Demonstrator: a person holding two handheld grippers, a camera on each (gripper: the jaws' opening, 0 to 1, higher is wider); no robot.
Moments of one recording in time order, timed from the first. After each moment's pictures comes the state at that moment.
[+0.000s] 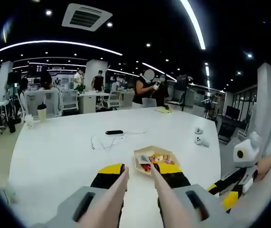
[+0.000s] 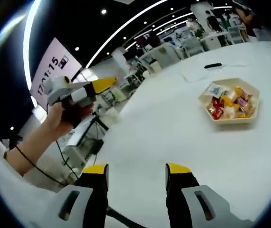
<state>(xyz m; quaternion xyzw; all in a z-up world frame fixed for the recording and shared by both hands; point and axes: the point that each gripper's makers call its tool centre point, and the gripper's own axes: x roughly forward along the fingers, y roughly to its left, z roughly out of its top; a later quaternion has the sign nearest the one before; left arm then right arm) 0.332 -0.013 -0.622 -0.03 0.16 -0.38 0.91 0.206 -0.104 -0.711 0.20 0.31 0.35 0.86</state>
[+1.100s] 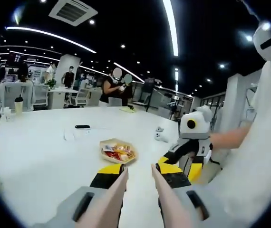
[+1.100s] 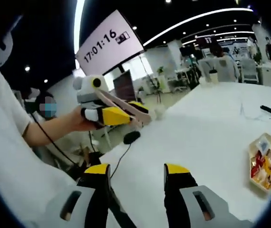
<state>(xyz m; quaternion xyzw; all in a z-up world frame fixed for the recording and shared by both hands) 0.224 0.013 -0.598 -0.07 0.16 -0.53 0.83 0.180 -0.021 -0.643 0.05 0.26 0.56 0.79</state>
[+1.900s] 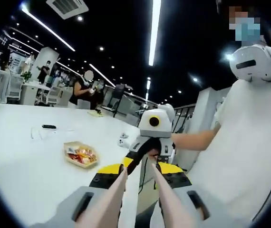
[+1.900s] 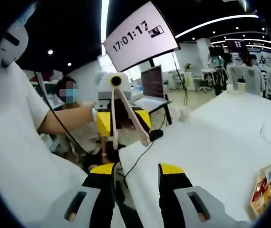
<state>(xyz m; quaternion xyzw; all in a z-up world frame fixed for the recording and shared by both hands) 0.166 0.001 -0.566 -0.14 0.15 -0.64 0.74 0.154 0.000 -0.613 0.01 0.25 0.64 0.73</state>
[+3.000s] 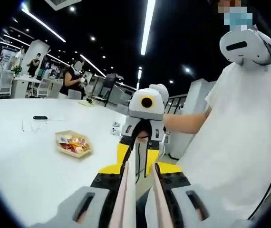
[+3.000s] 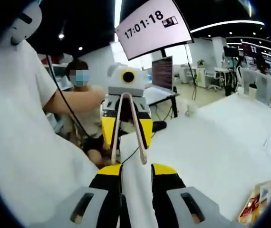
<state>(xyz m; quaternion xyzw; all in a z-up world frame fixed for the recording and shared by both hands) 0.159 -0.007 -0.607 -0.10 0.17 -0.67 0.71 0.160 -0.007 -0.631 -0.07 0.25 0.68 0.68</state>
